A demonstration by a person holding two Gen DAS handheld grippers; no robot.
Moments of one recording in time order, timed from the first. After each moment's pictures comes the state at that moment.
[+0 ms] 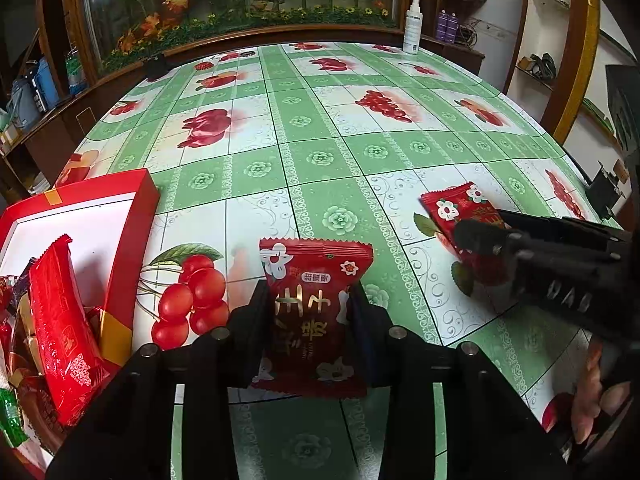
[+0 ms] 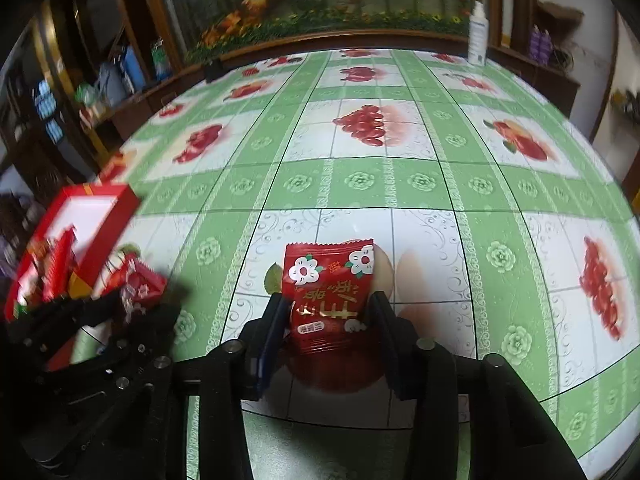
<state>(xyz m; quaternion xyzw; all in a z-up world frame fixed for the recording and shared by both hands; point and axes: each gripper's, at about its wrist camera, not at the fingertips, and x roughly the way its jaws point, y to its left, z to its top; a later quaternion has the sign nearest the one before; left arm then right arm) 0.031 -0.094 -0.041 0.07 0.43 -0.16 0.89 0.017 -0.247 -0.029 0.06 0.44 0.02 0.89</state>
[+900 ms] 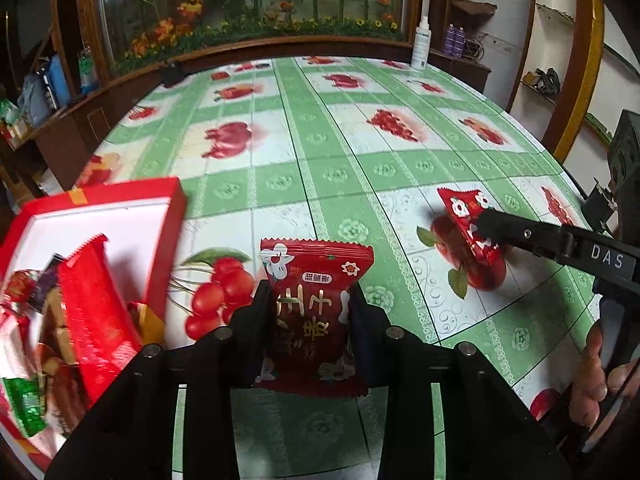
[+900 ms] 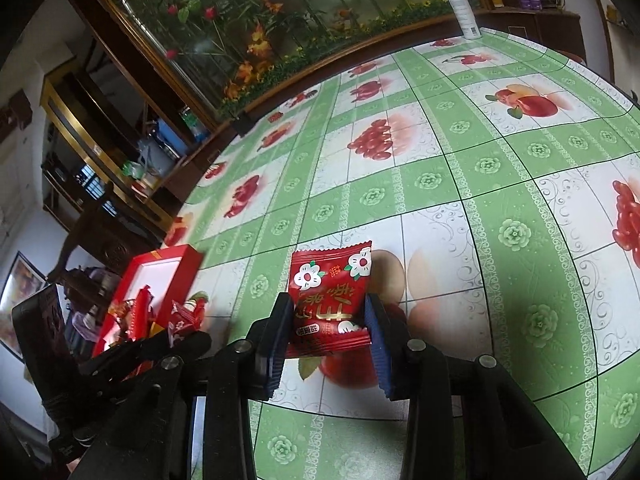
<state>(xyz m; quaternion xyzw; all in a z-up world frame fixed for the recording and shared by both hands) 0.021 -0.078 -0.020 0.06 0.41 -0.14 0.90 0.003 -0.289 -0.023 0.22 0.39 0.11 0.89</state>
